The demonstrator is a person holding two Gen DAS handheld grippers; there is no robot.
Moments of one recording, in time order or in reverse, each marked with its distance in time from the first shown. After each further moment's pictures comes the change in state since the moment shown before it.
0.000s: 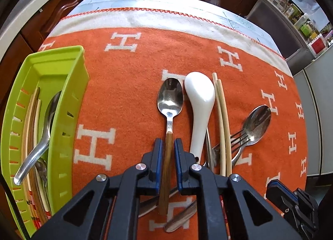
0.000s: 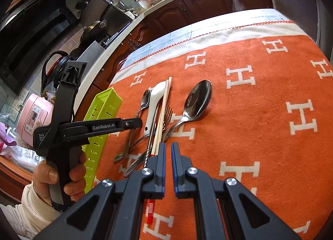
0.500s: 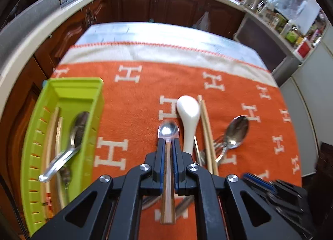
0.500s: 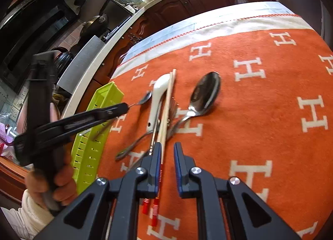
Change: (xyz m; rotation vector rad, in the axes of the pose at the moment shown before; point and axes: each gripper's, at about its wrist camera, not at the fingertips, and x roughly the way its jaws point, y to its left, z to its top) left arm -0.071 0.005 -0.014 0.057 -0.186 -0.025; right arm 0.016 0.007 0.004 -0.001 0.043 0.016
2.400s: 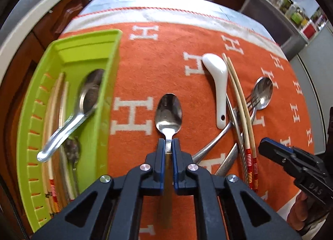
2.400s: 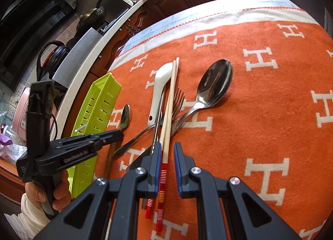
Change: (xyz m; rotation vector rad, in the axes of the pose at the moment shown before) left arm 0.032 0.041 -0.035 0.014 0.159 0.021; right arm 0.021 0.006 -0.004 0.017 0.061 -0.020
